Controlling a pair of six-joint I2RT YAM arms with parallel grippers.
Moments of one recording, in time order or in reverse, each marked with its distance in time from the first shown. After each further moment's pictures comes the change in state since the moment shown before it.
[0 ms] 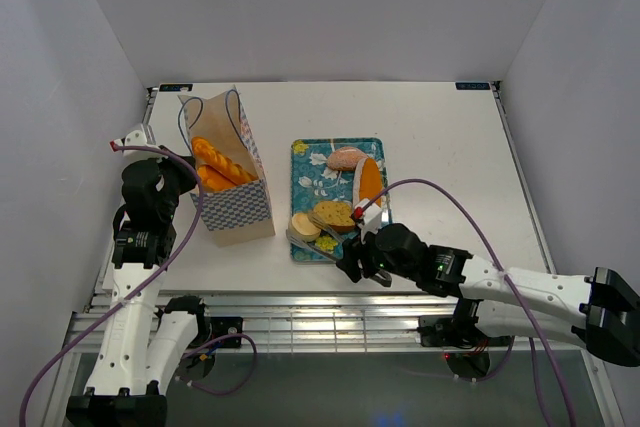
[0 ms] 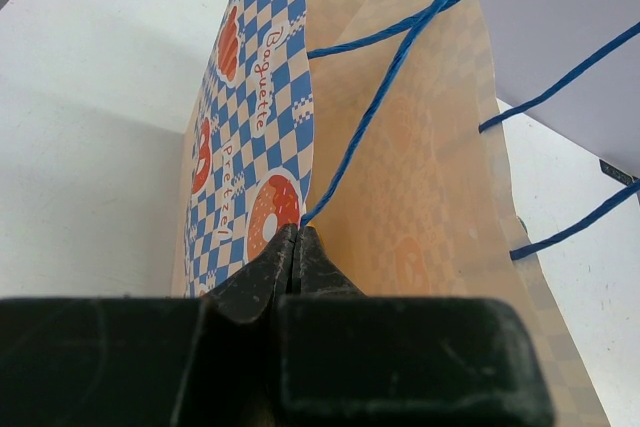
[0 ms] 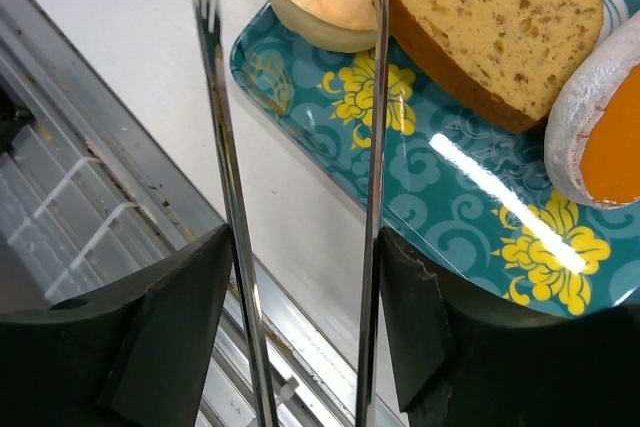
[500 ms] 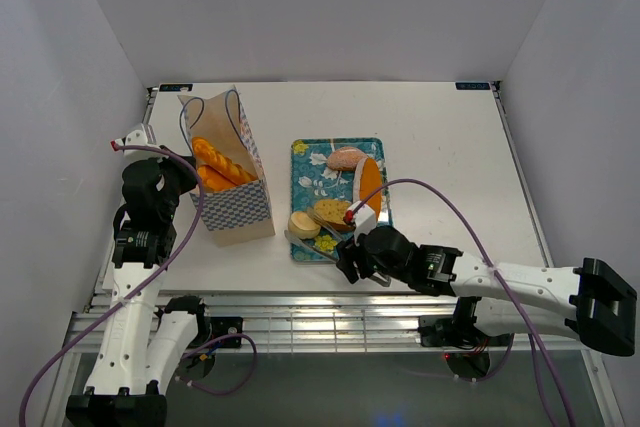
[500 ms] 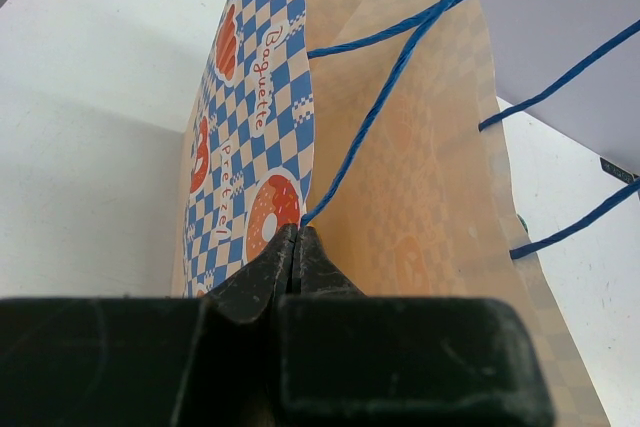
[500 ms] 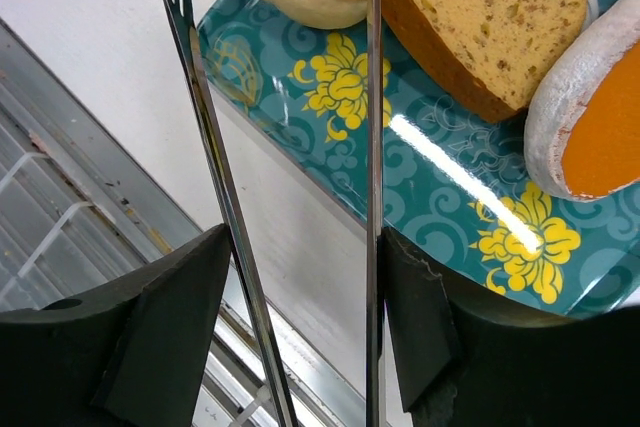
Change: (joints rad) left arm 0.000 0.003 0.000 0.000 0.001 0.002; right arm 0.047 0.077 0.045 -0.050 0.105 -0.025
